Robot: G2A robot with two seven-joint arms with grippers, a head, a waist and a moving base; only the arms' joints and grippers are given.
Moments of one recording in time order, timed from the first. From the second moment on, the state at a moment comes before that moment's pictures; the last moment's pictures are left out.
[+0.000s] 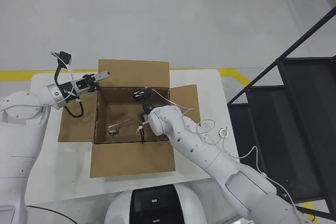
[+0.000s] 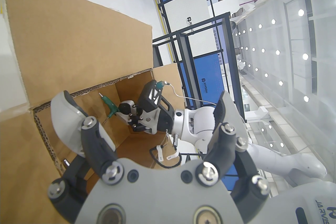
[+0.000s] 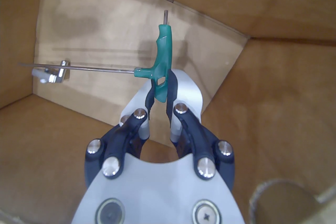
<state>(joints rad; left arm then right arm) 0.82 -1.04 -1.26 -1.24 -0.13 -0.26 -0.98 -0.83 -1.55 0.80 -1.20 -1.10 0.32 0.97</state>
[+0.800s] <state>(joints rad) 0.82 -1.04 -1.26 -1.24 -0.13 -0.26 -0.98 -1.13 -1.46 1.09 -1.78 -1.01 0.09 1.05</state>
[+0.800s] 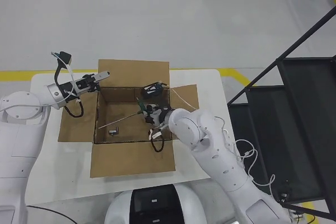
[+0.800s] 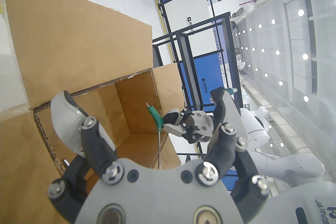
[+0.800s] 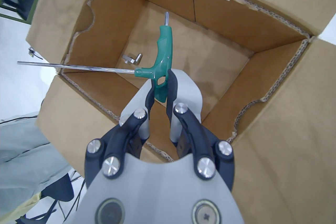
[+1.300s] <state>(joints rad) 0.82 -1.04 -1.26 -1.24 -0.13 -0.26 -0.98 -1.41 -1.41 1.37 -1.99 -0.76 -0.06 0.96</state>
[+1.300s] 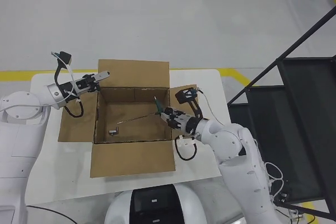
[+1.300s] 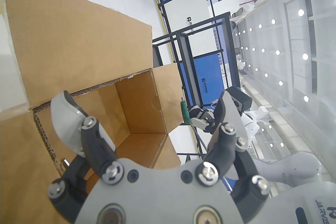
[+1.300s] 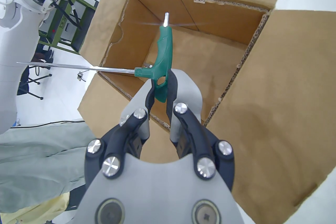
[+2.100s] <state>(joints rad) 0.82 -1.04 -1.26 -1.24 -0.13 -0.26 -0.98 -1.49 -1.40 1.44 -1.99 -0.57 -0.10 0.87</state>
